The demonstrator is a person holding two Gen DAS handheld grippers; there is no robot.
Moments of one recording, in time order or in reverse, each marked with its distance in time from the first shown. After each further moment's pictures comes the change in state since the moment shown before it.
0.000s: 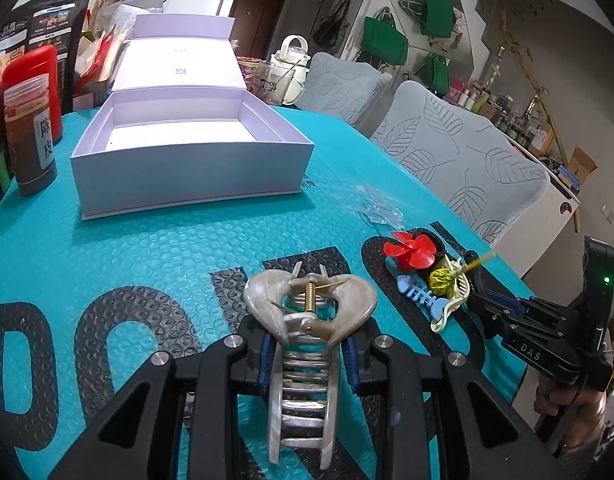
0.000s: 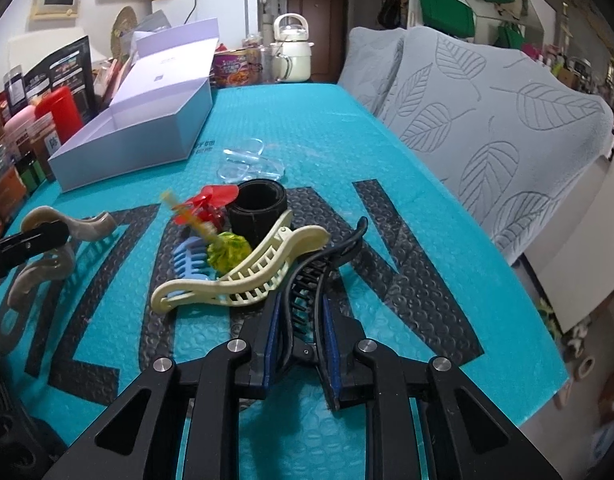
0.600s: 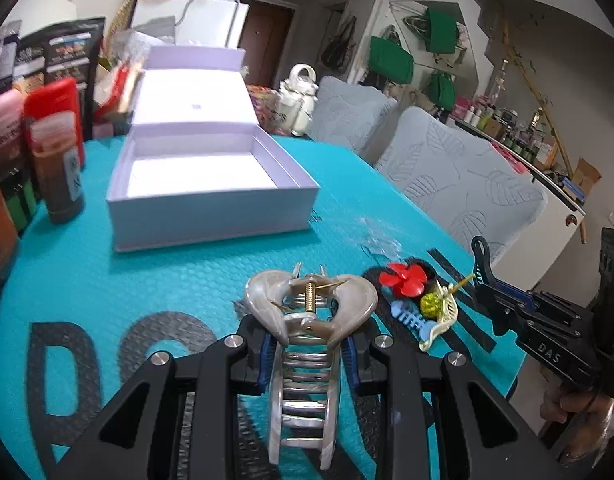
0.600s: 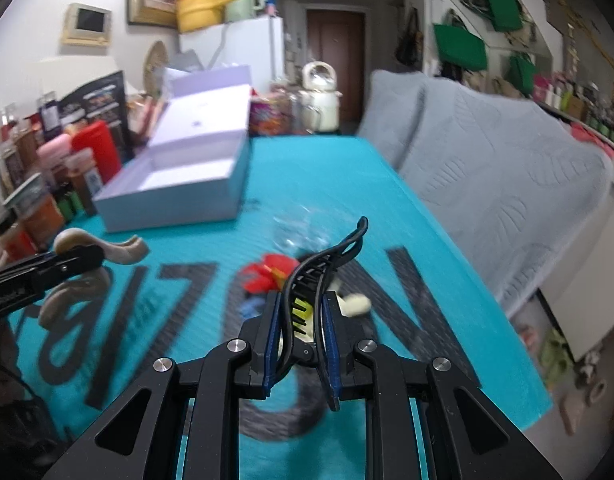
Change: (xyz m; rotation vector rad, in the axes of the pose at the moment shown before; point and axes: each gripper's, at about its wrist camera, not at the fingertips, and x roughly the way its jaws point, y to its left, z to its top) left arm -0.039 -0.004 0.019 0.002 -0.076 0.057; right arm -0.041 0.032 0.029 -0.033 -0.141 0.079
